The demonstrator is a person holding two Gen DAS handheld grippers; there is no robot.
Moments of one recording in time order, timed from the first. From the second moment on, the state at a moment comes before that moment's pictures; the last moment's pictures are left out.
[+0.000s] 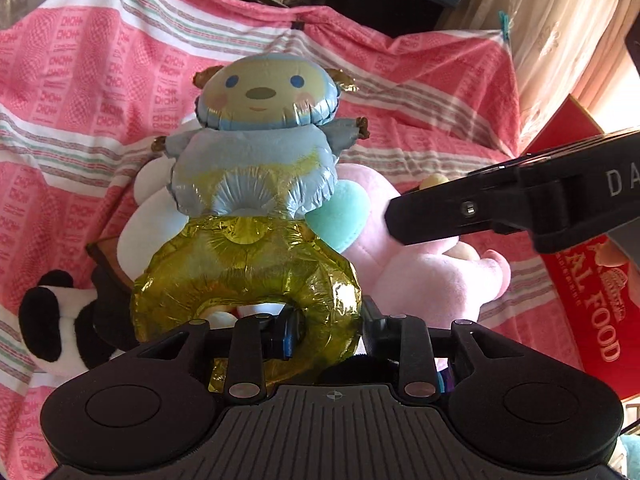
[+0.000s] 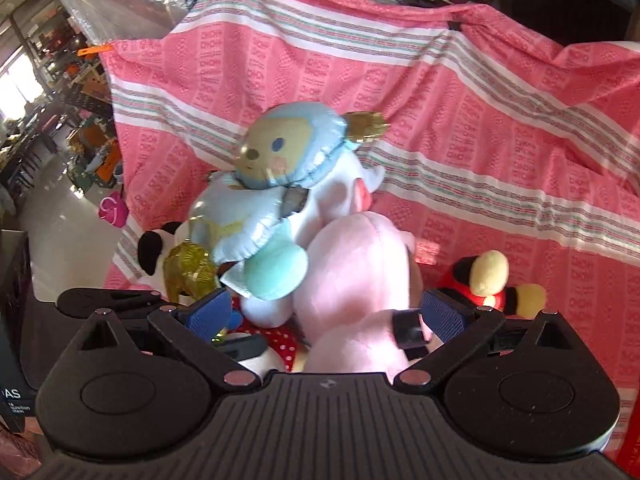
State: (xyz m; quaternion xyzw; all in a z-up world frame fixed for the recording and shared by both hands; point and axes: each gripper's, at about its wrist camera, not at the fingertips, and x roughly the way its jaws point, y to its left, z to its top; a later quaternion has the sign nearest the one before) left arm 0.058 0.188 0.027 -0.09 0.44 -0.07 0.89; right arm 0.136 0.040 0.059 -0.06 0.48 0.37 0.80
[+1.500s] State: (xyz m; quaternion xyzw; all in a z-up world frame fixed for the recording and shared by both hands) left arm 0.052 0.202 0.005 0.08 0.43 -0.11 0.89; right arm 0.134 0.037 0.048 -0.04 0.48 0.37 0.79
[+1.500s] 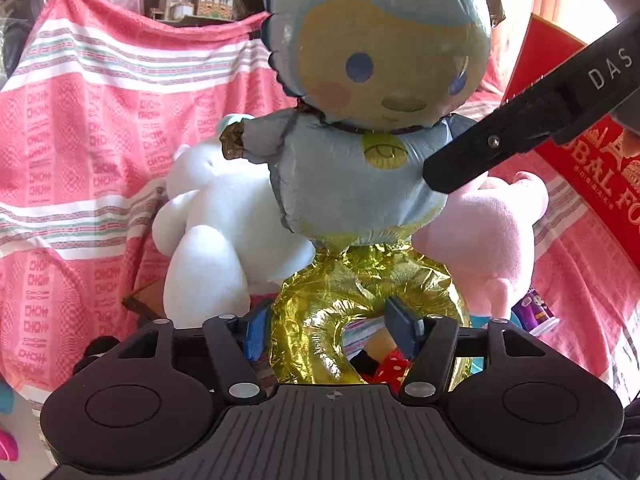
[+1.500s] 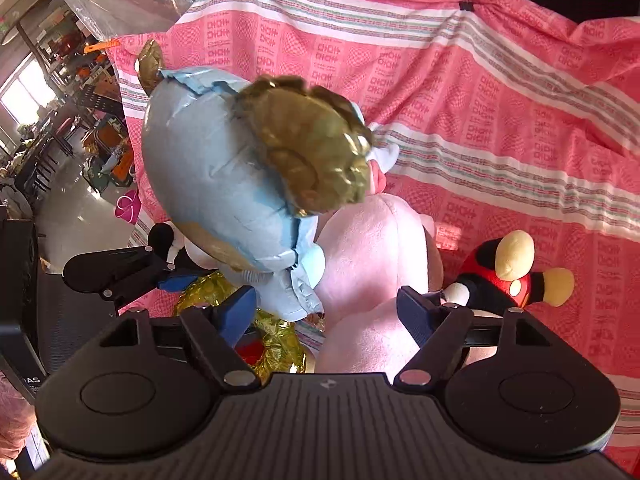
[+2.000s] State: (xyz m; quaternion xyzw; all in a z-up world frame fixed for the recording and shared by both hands) left arm 0.051 0.212 -0.001 0.06 0.45 -0.12 0.88; right arm 0.136 0.055 0.045 -0.03 0.47 0.39 0.79
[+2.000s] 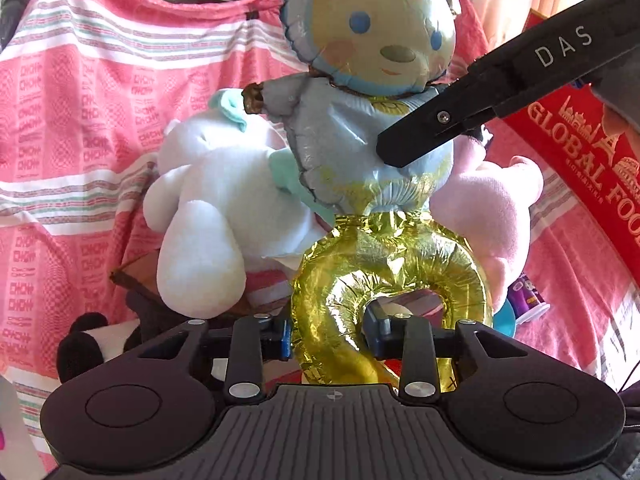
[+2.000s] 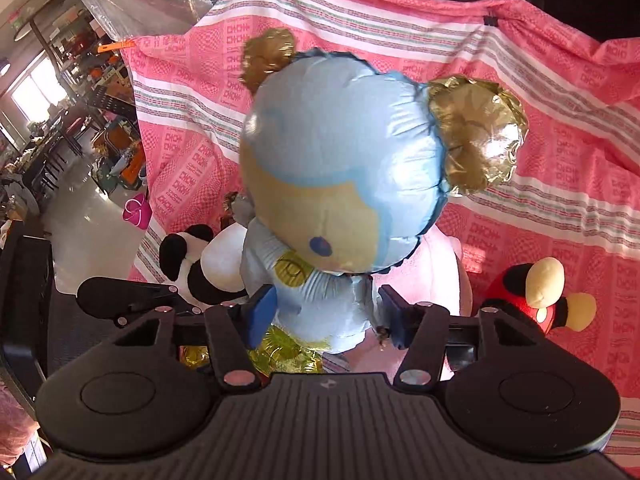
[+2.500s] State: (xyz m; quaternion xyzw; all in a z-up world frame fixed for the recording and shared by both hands) left arm 0.058 0.194 0.016 0.04 0.49 -0.08 0.87; right arm 0.128 0.037 0.057 -0.01 0.46 0.37 0.81
